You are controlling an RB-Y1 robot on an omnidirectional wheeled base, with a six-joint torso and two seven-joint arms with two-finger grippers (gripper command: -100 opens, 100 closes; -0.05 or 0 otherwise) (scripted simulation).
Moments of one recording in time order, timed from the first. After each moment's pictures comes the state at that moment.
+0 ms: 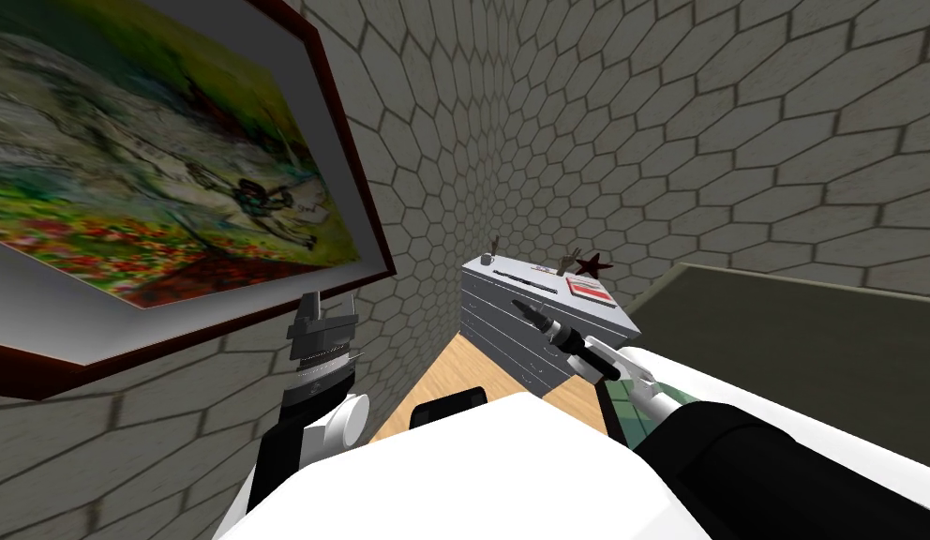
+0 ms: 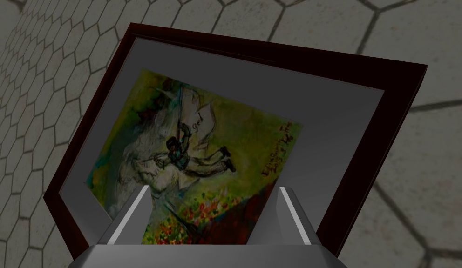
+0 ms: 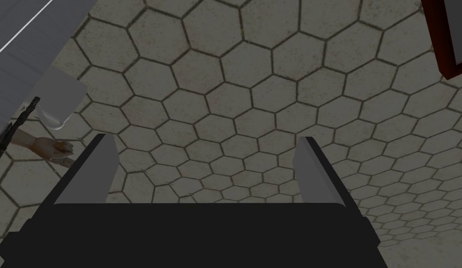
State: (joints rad) left arm 0.48 -0.02 -0.05 -2.24 0.07 -0.54 -0.03; right arm 0.53 -0.93 -0.08 -1.86 0.05 -0.69 -0.12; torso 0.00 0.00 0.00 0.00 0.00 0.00
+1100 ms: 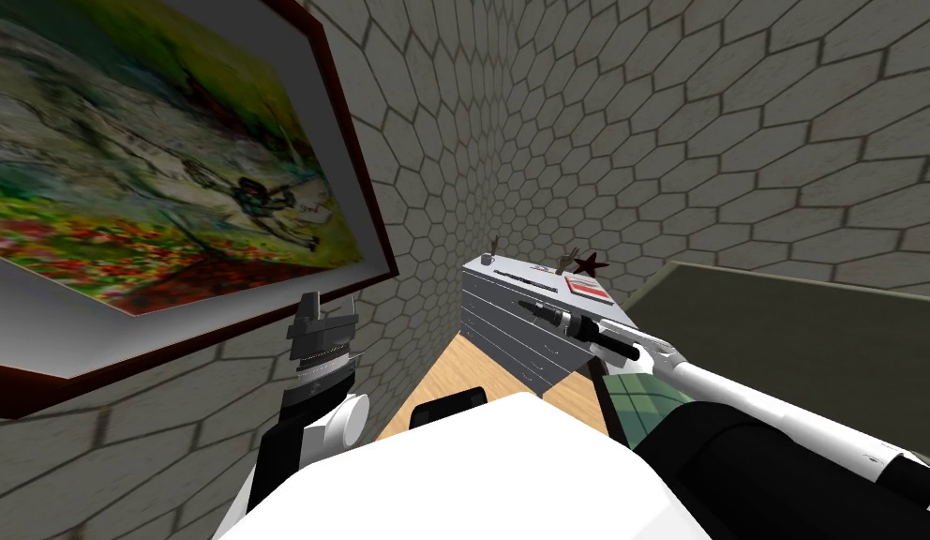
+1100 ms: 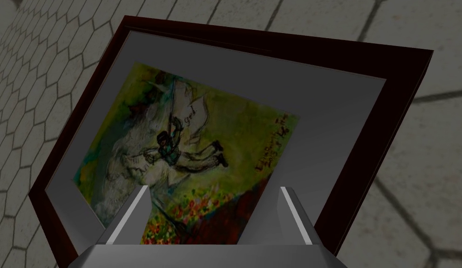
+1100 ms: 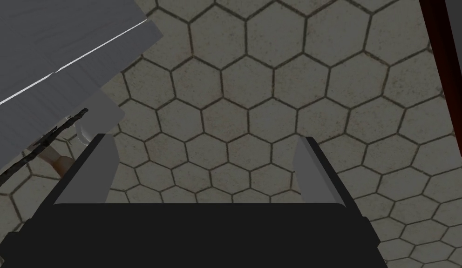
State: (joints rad) left arm 0.48 -0.02 -0.05 -2.24 0.07 -0.54 -0.03; right arm 0.56 -1.25 -0.09 -1.72 0.03 -0.73 -0.17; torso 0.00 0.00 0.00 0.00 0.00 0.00
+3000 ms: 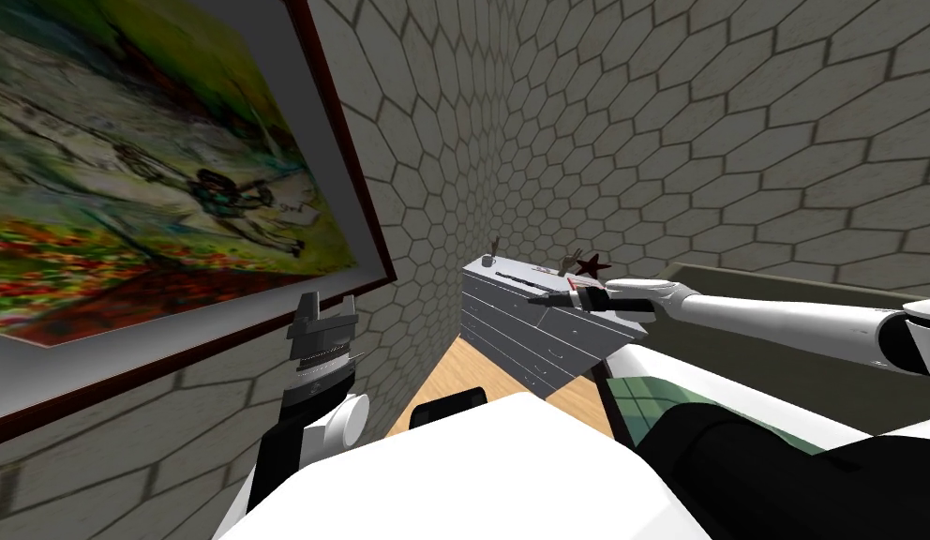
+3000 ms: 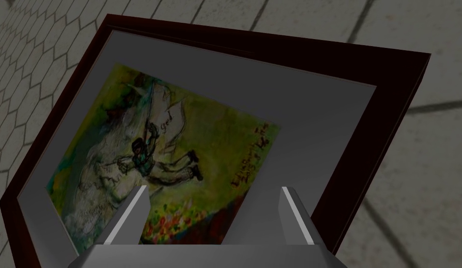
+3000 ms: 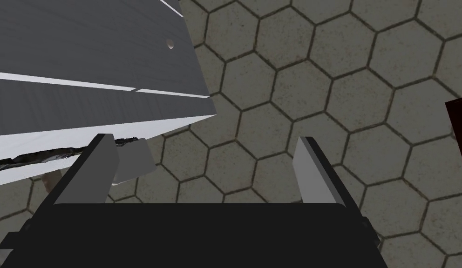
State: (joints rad) left arm 0.48 -0.02 -0.05 -2.24 0.07 -0.54 -0.03; right arm 0.67 -1.82 -0.09 -1.53 0.01 -0.80 -0.23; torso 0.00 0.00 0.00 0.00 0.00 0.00
